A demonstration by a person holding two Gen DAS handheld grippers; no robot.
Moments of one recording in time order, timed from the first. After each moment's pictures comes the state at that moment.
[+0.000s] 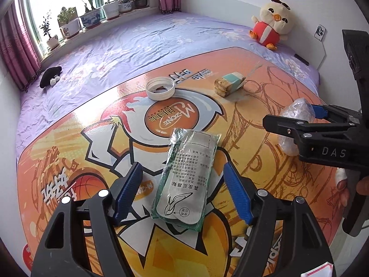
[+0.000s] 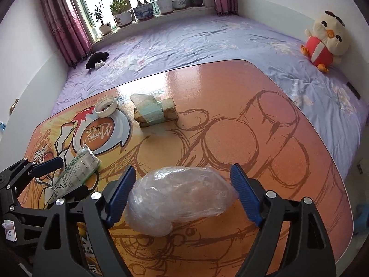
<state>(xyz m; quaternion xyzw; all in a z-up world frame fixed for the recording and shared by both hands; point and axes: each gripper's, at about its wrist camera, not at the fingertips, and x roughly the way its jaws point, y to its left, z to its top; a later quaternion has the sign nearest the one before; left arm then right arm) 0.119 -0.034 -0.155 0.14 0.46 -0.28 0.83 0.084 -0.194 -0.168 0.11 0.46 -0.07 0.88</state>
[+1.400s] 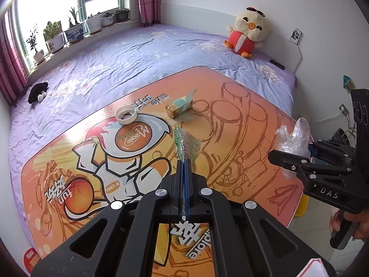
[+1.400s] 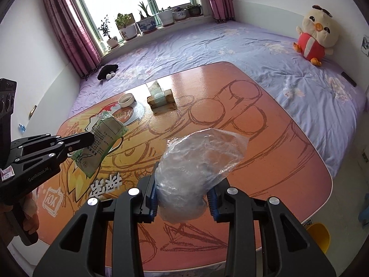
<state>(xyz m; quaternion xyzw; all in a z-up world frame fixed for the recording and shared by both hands) 0.073 -0.059 -0.102 0.14 0.43 -0.34 0.82 -0.016 -0.204 -0.128 0.16 0.43 -0.06 0.89</state>
